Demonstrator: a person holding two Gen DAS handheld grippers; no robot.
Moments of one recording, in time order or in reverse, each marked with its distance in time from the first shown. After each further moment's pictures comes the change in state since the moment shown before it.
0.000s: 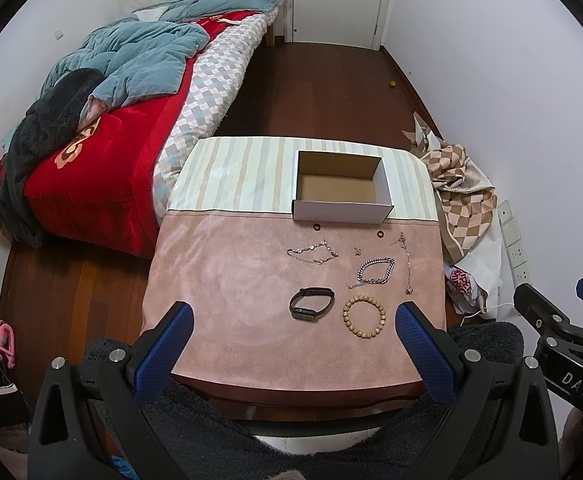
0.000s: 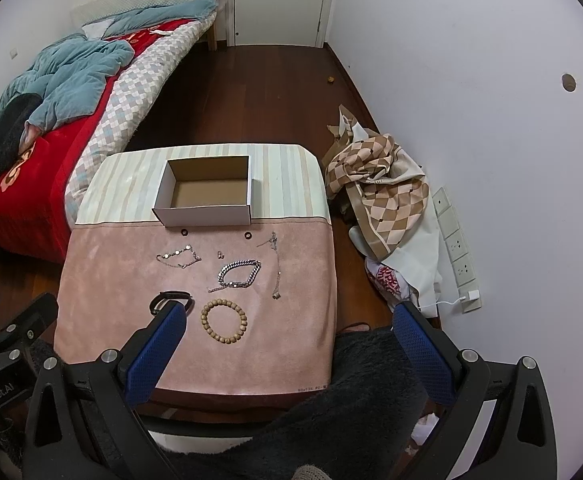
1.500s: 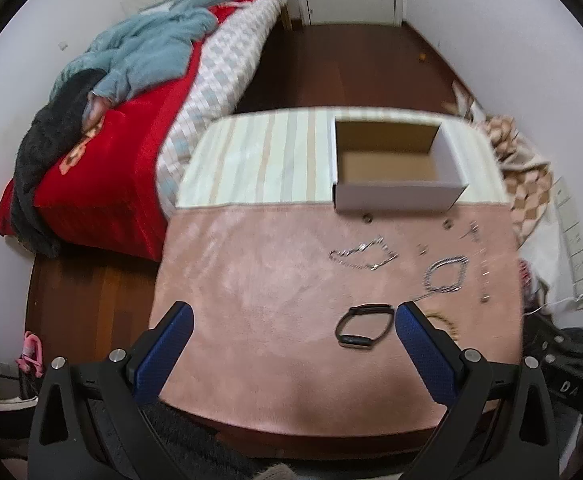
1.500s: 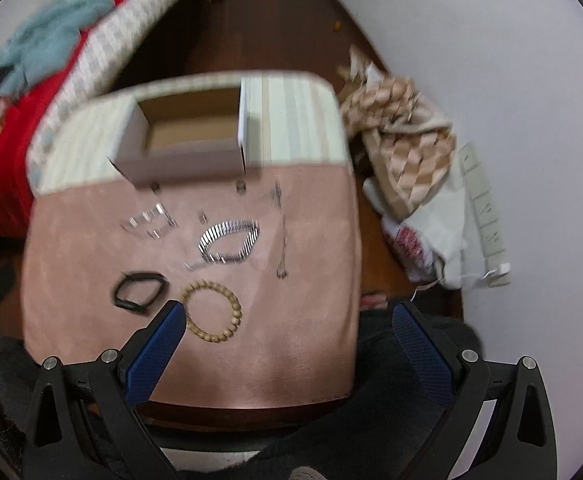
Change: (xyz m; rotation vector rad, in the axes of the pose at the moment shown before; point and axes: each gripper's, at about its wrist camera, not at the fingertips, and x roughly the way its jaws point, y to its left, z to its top) left arm 0.132 0.011 0.007 0.061 0.066 0.165; right arm 0.169 0.019 -0.012 -0.007 0.248 0.013
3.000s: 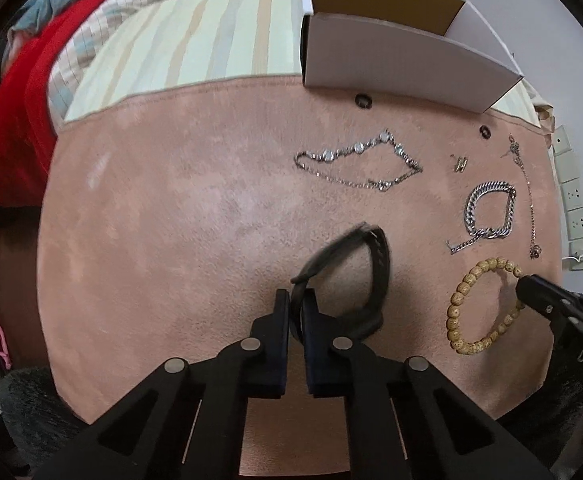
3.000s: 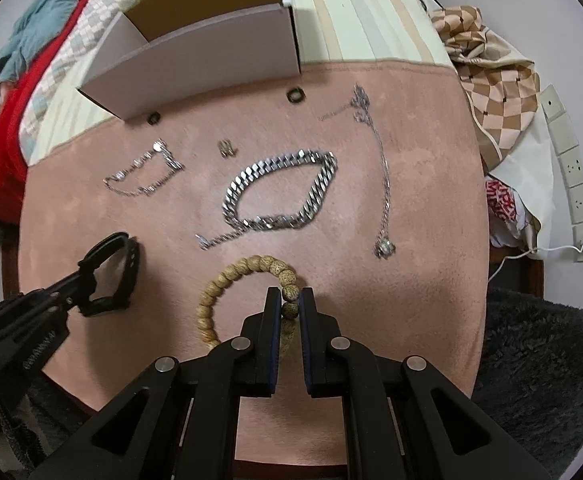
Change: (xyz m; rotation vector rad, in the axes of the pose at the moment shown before) left arm 0.125 -0.022 -0.034 0.023 0.242 -0.182; right arm 0.112 0.030 -0.005 0.033 0.093 0.204
